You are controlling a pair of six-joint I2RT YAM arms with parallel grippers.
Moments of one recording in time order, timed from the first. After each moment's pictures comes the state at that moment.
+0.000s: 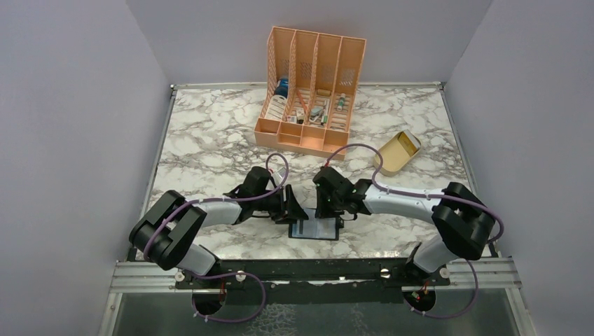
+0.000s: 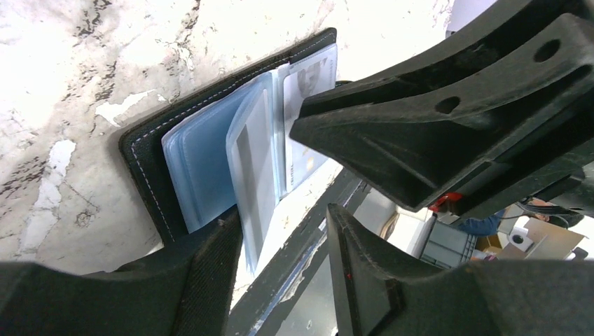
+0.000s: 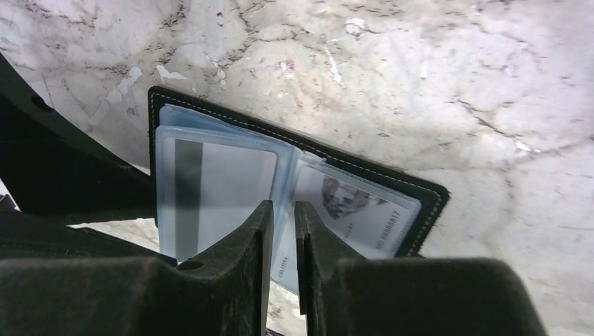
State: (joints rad) left arm -0.60 1.46 0.43 0.29 0.69 -0.94; right arm 0.93 1.55 0.83 -0.32 0.05 0.80
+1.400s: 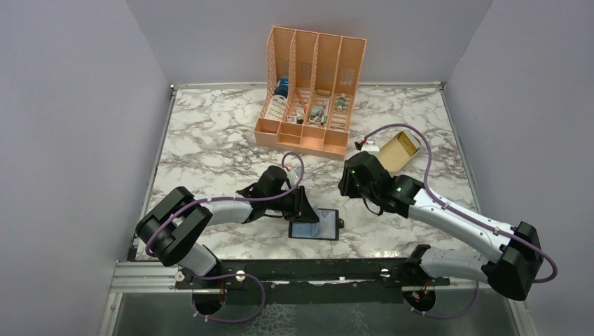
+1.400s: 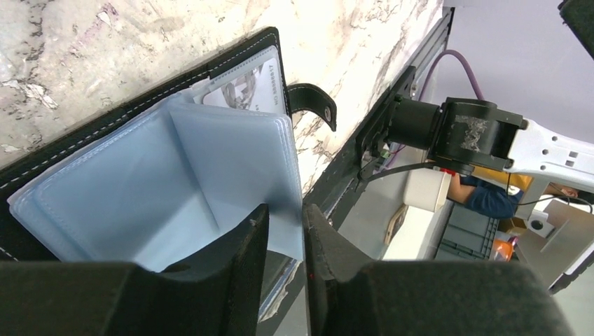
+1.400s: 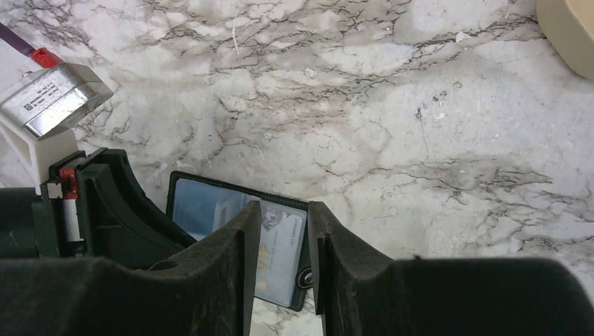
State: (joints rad) left arm -0.74 1.50 0.53 0.30 0.63 -0.97; right arm 0.84 1.14 0.86 -0.51 0.35 0.67
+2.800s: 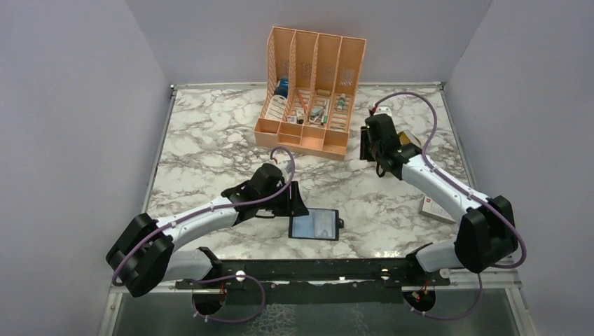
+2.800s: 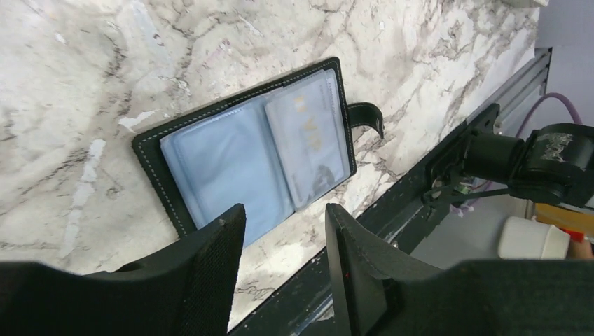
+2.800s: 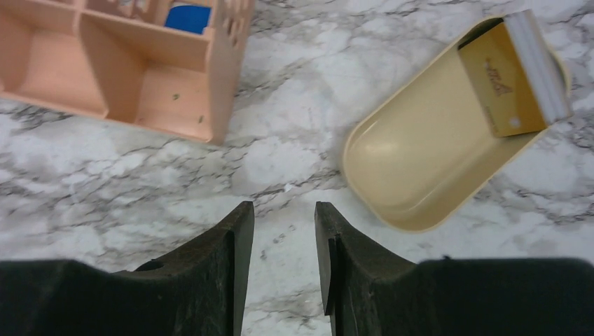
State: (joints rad) left arm -0.77 1.25 0.59 -0.08 0.32 -0.78; right arm 0.49 1.36 1.00 -0.37 0.35 0.30
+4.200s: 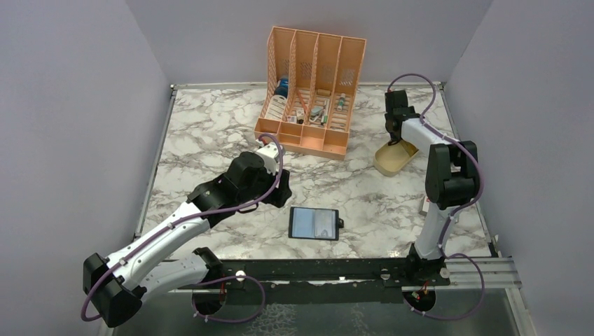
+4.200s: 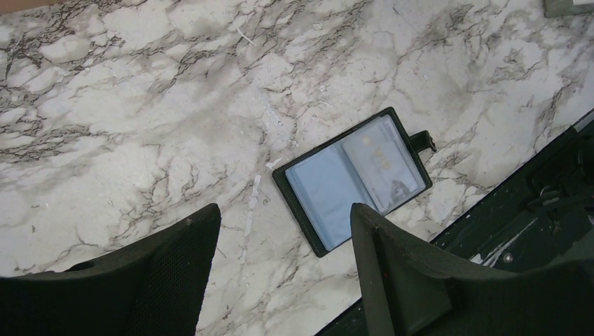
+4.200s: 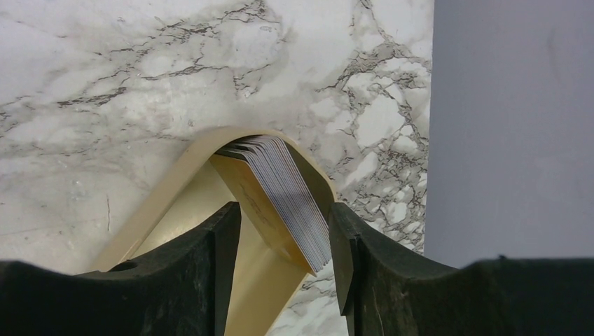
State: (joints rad) left arm -0.77 0.95 0.83 -0.52 0.00 -0.30; right arm 0.12 1.93 1.38 -0.34 0.59 -0.20
